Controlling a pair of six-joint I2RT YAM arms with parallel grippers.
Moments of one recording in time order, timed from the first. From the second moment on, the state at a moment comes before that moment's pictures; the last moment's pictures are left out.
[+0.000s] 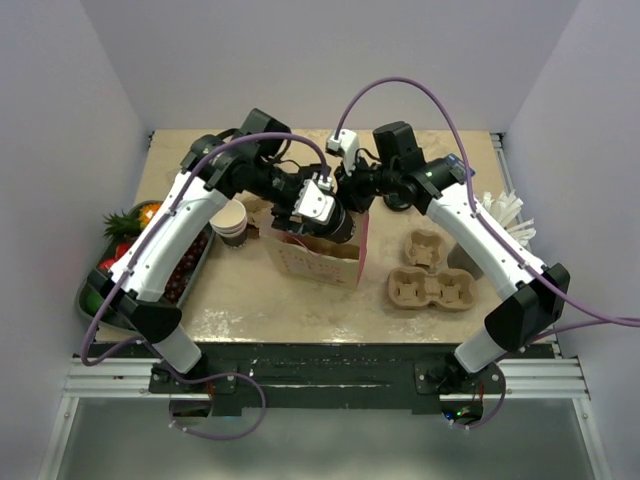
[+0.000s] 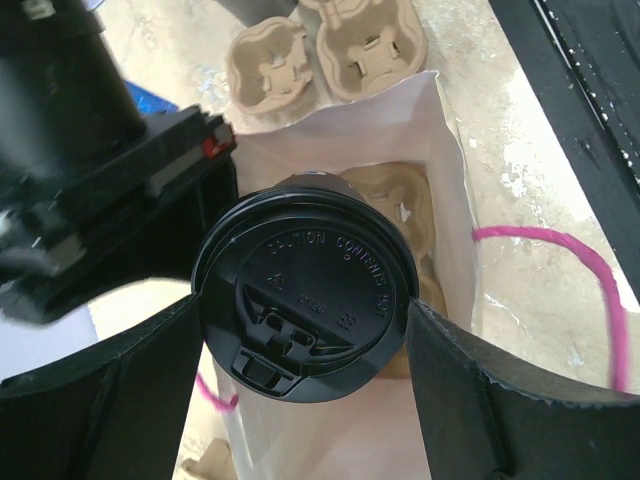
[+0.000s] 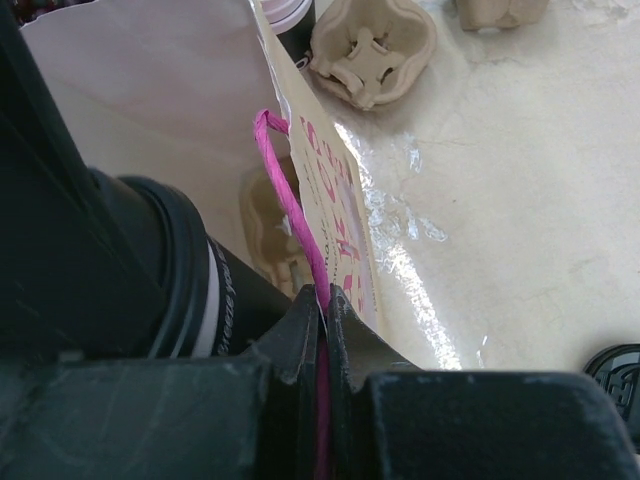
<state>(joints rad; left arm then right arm) -0.62 1.63 2.02 -1.32 0.70 1.27 0.56 1.57 1.62 -0.72 -0.49 -0.27</state>
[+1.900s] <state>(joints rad) -0.80 1.78 1.84 -1.31 0.46 1.45 0.57 1.56 1.58 -0.72 -0.51 -0.28</state>
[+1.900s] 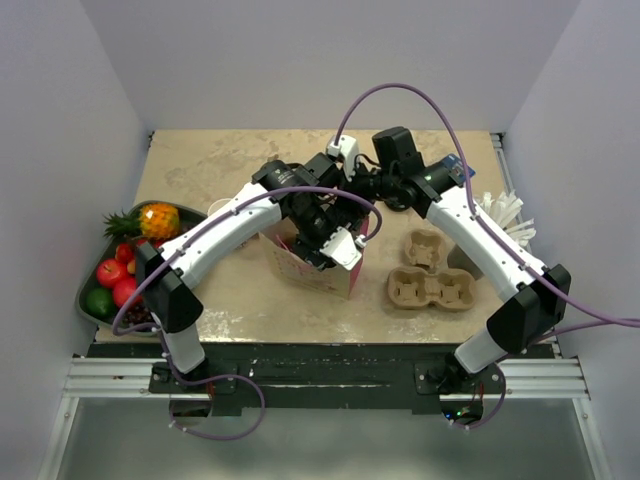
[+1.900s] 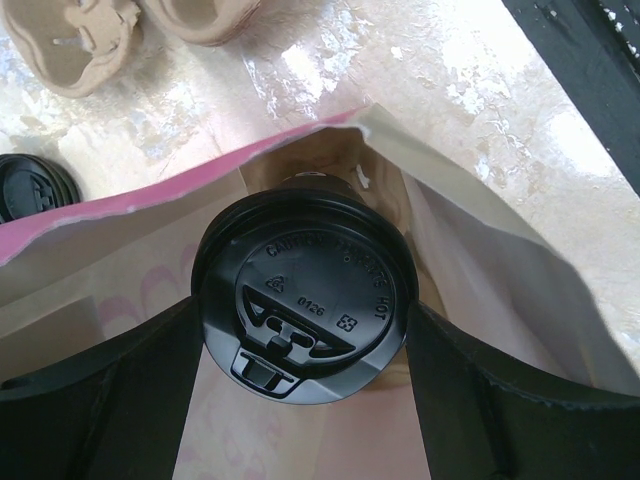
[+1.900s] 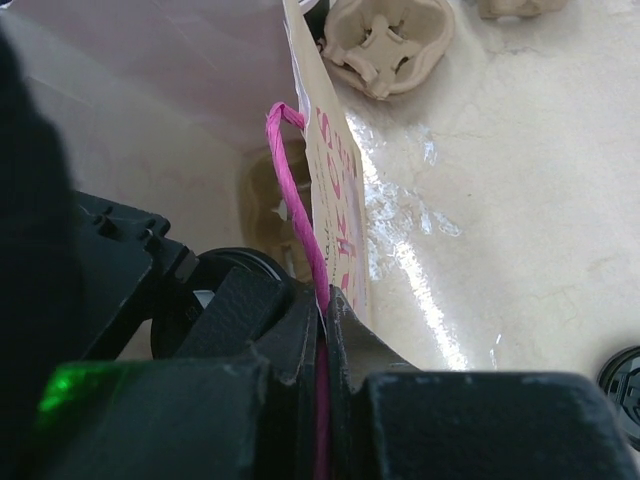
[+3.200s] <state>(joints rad) -0.79 1.65 1.54 -0.95 0.44 1.26 0.53 1.60 1.58 -0.71 -0.64 -0.23</state>
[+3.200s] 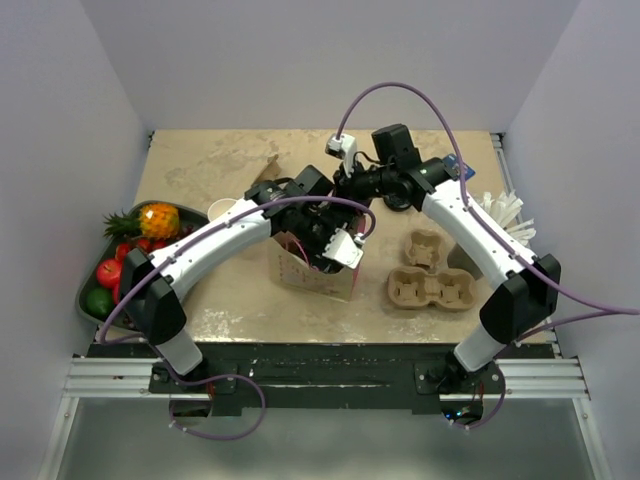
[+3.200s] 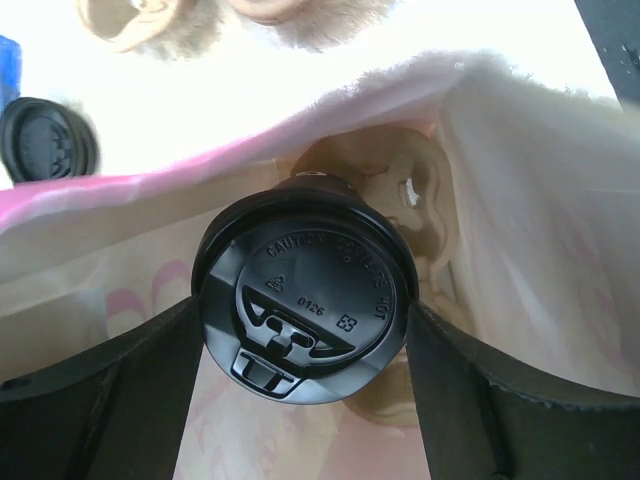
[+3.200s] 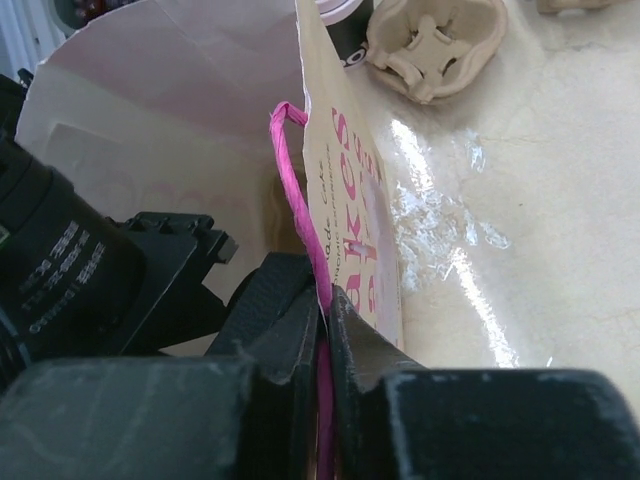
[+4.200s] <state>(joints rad) -0.79 1.81 1.66 -1.06 0.44 1.33 0.29 1.71 1.82 -0.21 -1.07 0.44</state>
